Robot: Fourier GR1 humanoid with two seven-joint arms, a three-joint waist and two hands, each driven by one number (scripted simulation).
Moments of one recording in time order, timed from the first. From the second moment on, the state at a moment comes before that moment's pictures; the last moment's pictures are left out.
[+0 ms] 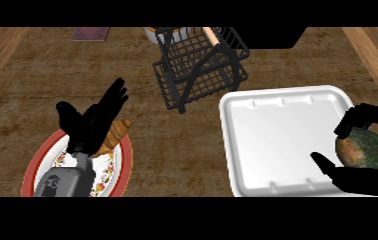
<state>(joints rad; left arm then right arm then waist) -0.15 0.11 -0.04 -1.50 0.11 -0.05 0.24 -0.08 -0.19 -0.22 -2.15 0.62 0.54 0.29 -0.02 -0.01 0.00</state>
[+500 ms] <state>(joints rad) -0.17 0.10 -0.04 -1.50 0.11 -0.06 0.26 -0.50 -0.28 -0.30 -2.26 0.39 0.67 0.70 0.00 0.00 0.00</state>
